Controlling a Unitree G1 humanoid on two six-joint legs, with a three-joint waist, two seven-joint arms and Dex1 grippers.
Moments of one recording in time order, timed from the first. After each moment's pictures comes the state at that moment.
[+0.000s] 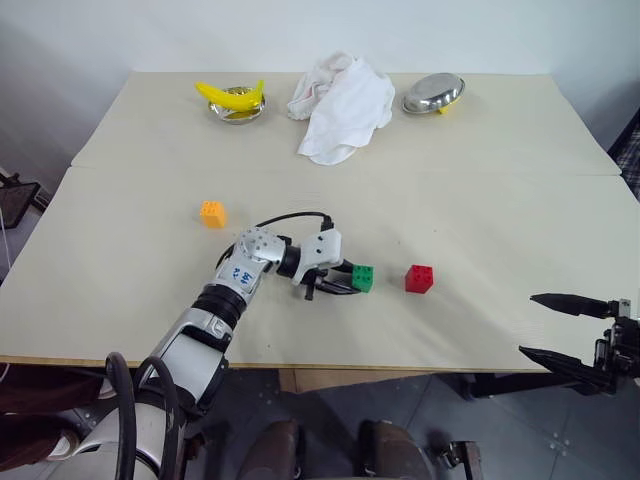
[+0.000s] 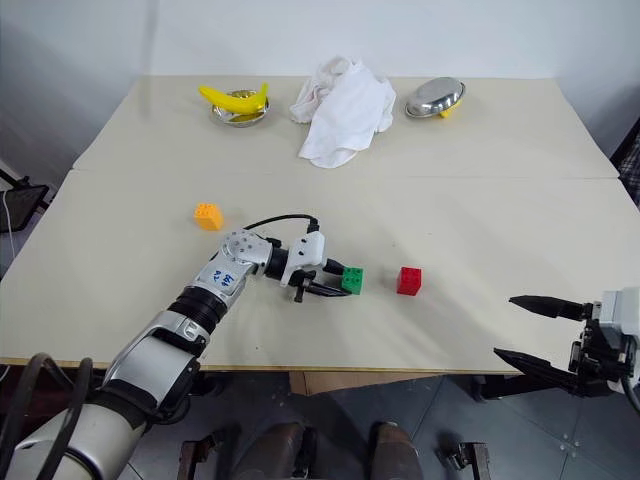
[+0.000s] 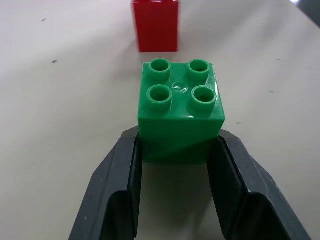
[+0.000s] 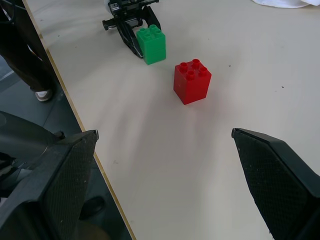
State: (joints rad) left arm -0.93 0.24 -0.32 0.84 -0.02 -0.18 -1.15; right arm 0.22 -0.91 -0.59 -0.03 0.66 0.12 1.43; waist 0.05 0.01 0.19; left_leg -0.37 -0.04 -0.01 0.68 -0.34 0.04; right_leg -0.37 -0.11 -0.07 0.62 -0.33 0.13
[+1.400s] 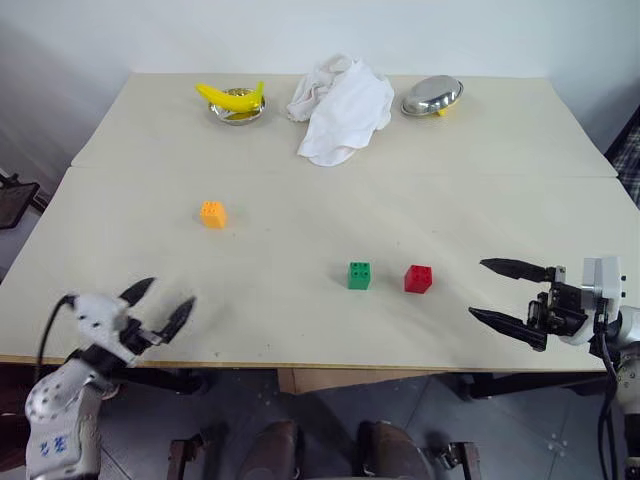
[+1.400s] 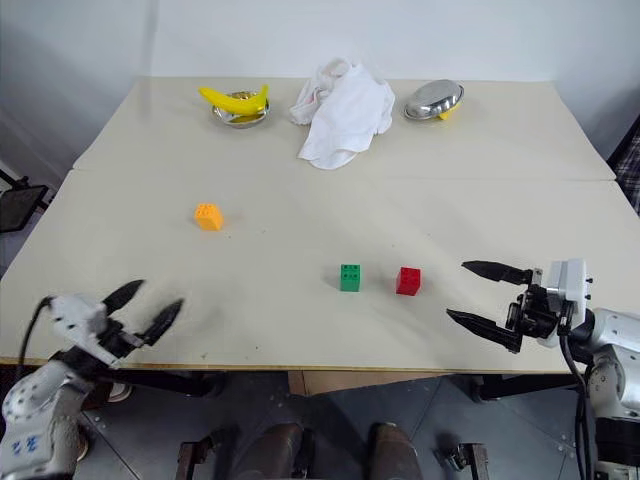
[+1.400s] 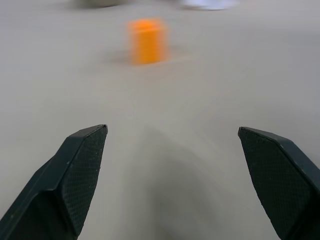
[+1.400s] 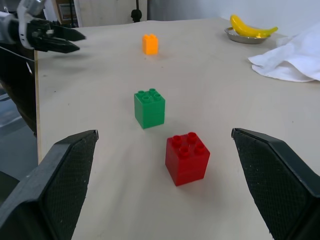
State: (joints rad) left arm 0.19 0.39 0.53 -0.08 -0.38 0.02 -0.60; right arm -0.12 -0.73 -0.36 0.16 0.62 -0.01 1.45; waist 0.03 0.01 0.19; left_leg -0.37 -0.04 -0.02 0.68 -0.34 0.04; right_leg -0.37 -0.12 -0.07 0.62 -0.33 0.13
